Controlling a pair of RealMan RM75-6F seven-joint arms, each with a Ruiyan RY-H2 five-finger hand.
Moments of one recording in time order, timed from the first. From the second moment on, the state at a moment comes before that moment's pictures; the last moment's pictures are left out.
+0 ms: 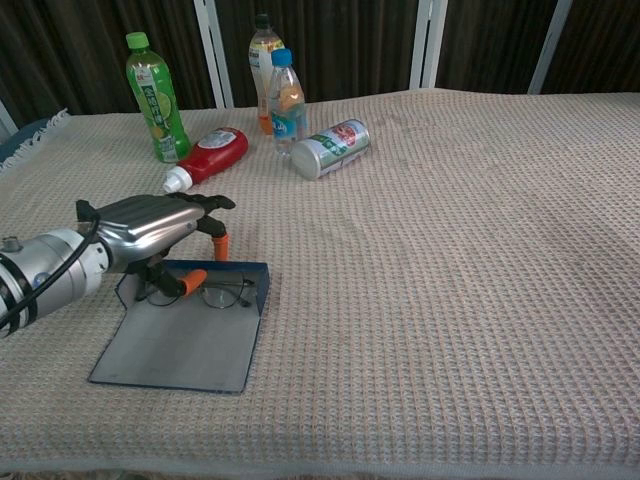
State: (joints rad) left arm -0.74 -1.61 -0.09 -1.54 0.98 1.03 0.63; right arm 0.06 -1.01 0.01 -1.67 -1.57 1.46 0.10
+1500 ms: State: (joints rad) left arm -0.65 -1.90 -0.14 -1.04 1.36 1.34 0.28; right arm 0.05 -1.00 0.01 -1.67 -1.57 1.48 0.11
